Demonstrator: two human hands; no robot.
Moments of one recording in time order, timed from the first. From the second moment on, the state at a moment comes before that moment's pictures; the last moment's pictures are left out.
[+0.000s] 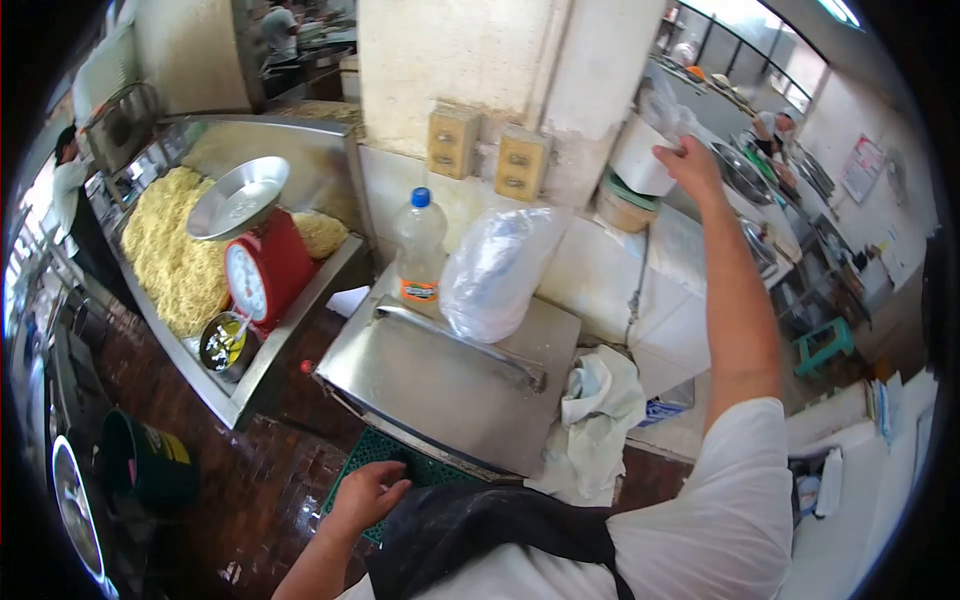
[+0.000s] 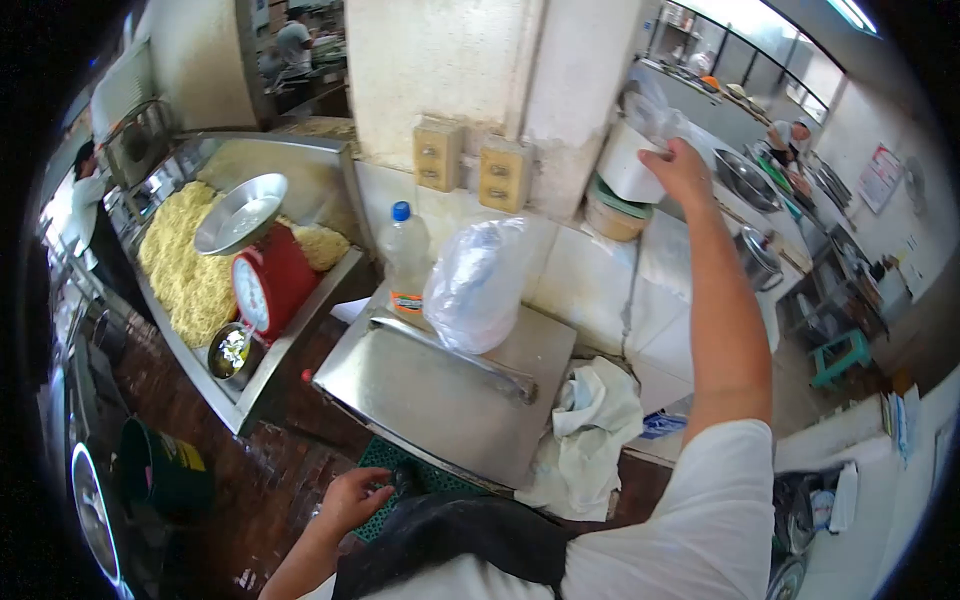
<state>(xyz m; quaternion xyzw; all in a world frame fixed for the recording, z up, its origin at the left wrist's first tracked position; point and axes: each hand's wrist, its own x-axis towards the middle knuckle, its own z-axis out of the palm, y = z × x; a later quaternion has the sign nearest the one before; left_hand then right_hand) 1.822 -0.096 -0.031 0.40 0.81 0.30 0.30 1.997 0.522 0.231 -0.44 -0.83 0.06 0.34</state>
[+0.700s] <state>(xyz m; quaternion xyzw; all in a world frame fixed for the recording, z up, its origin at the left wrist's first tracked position) 1.831 -0.075 -0.044 0.43 0.80 0.26 0.32 2.031 0.565 0.217 -0.40 -0.82 0.24 0.34</state>
